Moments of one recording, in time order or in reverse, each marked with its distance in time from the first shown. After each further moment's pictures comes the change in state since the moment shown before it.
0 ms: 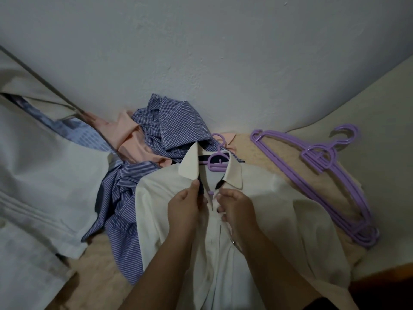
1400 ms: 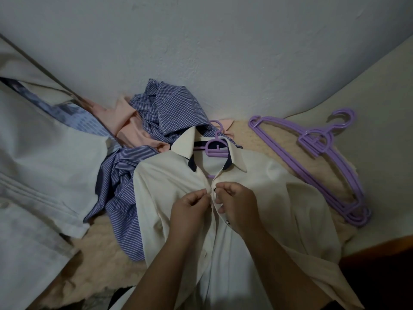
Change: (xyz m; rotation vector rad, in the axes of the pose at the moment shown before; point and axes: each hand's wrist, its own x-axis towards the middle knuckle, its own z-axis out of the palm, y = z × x) left_hand -0.044 -0.018 -0.015 0.037 -0.197 0.012; right_hand -0.026 0.010 -0.016 -0.307 -0.020 -0.230
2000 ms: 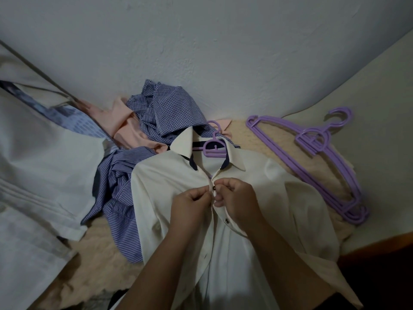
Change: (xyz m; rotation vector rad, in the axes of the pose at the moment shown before) left_hand -0.001 0.017 0.005 0.112 -0.051 0.109; right_hand 0.007 -0.008 -0.008 0.103 -0.090 0.051
